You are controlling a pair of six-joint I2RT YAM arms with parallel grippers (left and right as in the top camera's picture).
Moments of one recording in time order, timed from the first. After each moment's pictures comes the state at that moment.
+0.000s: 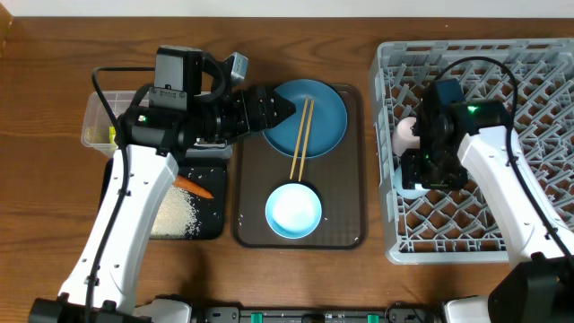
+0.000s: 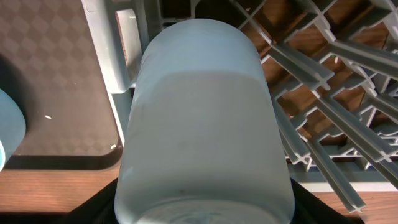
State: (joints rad) left arm -0.18 1.45 1.35 -0.78 0.77 -0.51; right arm 0.17 1.59 1.31 -1.32 -0.03 0.20
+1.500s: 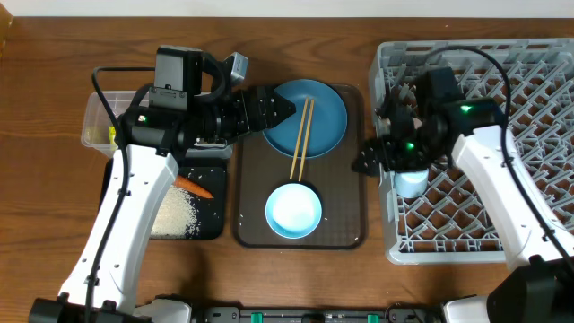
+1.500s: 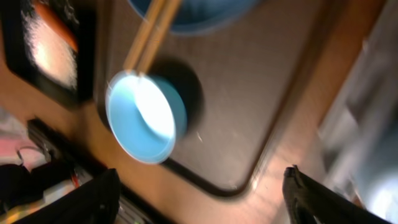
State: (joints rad) left arm -0.18 1.45 1.35 -0.78 0.77 -0.51; right arm 0.22 1.59 1.33 -1.09 -0.52 0.07
